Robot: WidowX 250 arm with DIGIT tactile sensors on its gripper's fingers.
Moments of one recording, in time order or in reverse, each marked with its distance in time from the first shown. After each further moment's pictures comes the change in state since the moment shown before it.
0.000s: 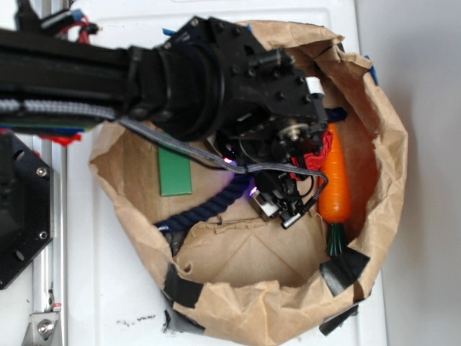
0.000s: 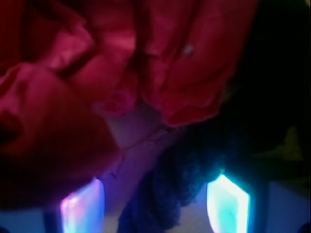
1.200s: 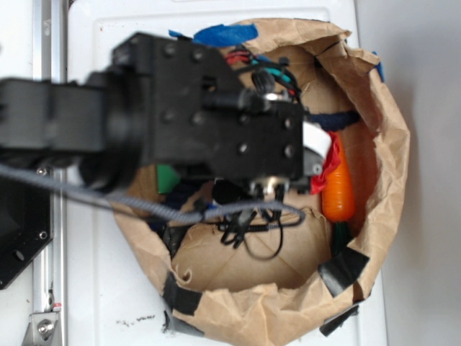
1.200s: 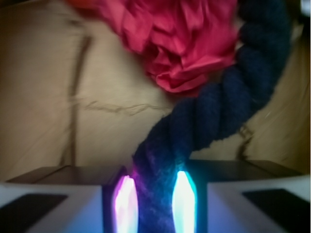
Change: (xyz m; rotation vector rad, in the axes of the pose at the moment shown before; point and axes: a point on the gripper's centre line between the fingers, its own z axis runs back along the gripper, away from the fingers) arm -0.024 -0.004 0.067 0.184 -0.051 -0.766
